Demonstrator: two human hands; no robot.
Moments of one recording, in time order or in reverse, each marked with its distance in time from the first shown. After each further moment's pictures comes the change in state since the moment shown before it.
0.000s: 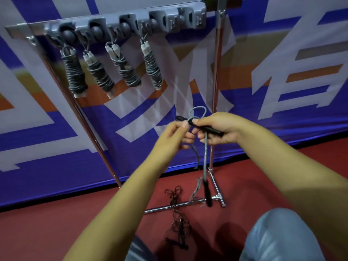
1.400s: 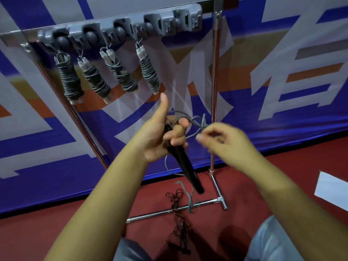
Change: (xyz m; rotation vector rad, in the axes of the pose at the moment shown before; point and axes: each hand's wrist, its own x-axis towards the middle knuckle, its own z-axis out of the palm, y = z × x) left_hand 0.005 0.066 -0.014 -0.338 -0.372 -0.265; right_hand -0.029 0.049 -0.002 -0.363 0.306 -0.645
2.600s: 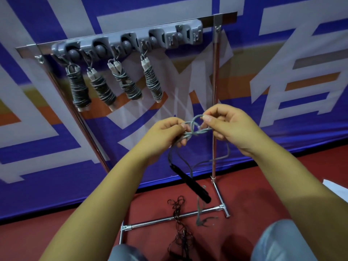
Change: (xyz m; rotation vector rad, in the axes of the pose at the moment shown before) left_hand 0.004 -0.006 -0.006 0.545 0.201 0.310; right_hand 0.026 -0.032 -0.023 0.313 -0.089 -0.085
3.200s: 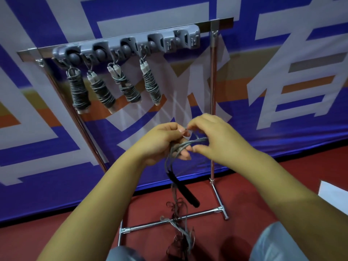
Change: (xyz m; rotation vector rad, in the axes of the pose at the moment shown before) left_hand -0.004 0.010 -0.001 -0.244 -0.135 -0.217; right_hand -0.013 -0.003 0.017 -0.879 -0.067 -0.303
